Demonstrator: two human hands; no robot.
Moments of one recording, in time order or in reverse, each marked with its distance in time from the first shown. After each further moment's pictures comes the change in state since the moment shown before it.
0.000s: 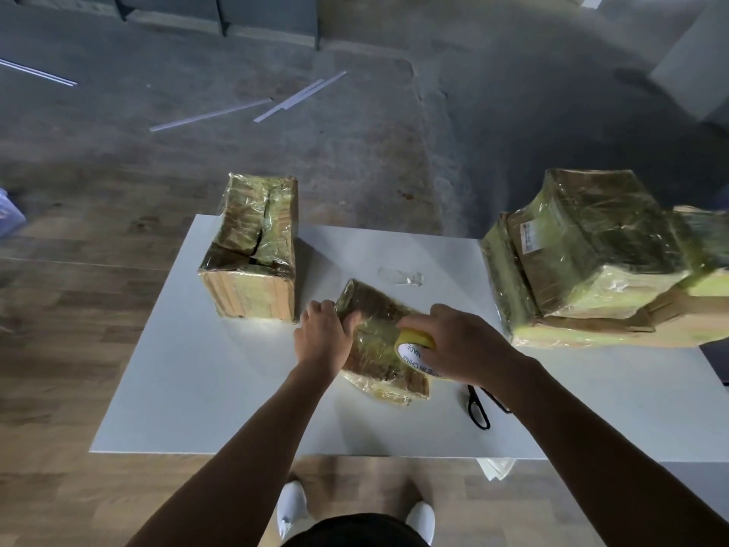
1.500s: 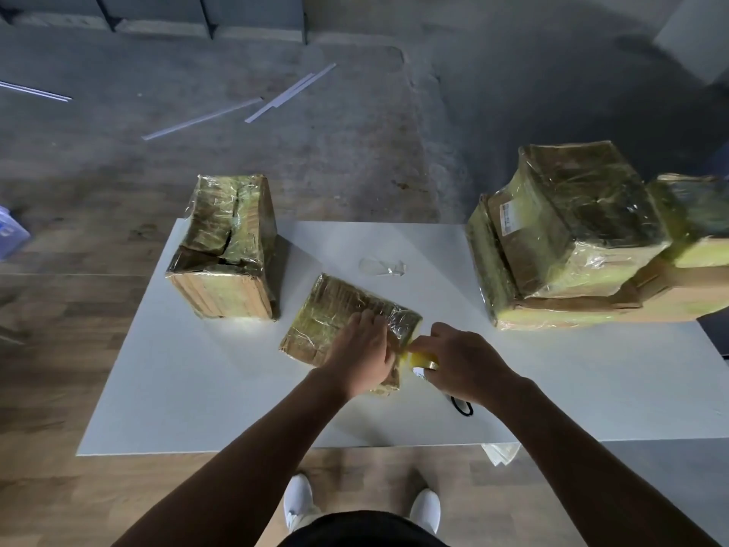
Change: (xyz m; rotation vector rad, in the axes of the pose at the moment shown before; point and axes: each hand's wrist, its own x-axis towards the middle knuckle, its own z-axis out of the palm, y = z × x) left_hand -0.038 0.068 0.021 0.203 -0.148 0.639; right_hand -0.038 0.056 0.044 0.013 0.075 0.009
